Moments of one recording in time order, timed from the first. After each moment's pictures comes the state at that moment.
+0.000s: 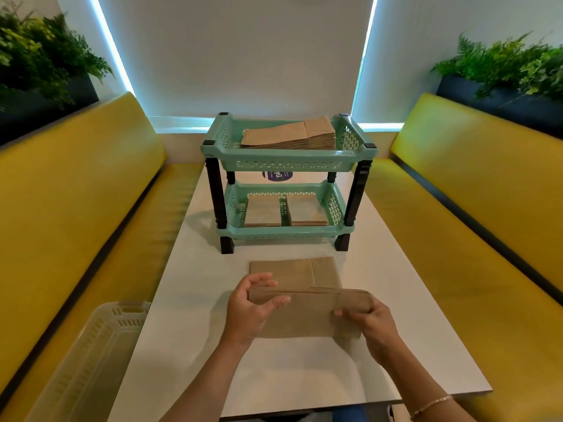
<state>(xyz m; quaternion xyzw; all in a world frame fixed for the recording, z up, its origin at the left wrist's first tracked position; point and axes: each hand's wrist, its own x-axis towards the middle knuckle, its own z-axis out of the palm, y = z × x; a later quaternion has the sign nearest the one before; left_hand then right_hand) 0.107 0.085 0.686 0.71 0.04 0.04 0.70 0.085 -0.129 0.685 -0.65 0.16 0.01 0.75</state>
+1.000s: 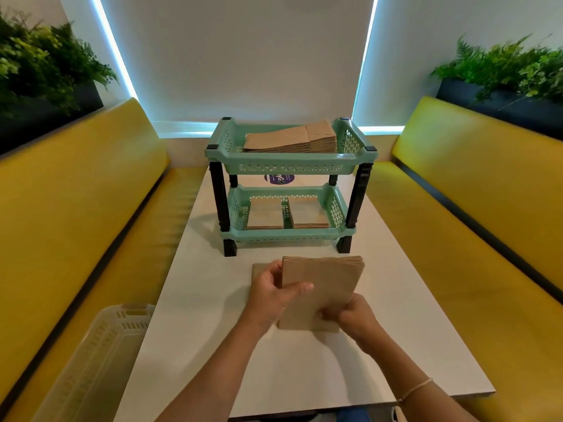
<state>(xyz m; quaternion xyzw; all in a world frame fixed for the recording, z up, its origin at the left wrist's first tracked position) 0.114 0.062 0.725 0.70 -0.01 -0.05 0.71 0.108 -0.111 0.677 -0.76 0.09 0.08 0.64</state>
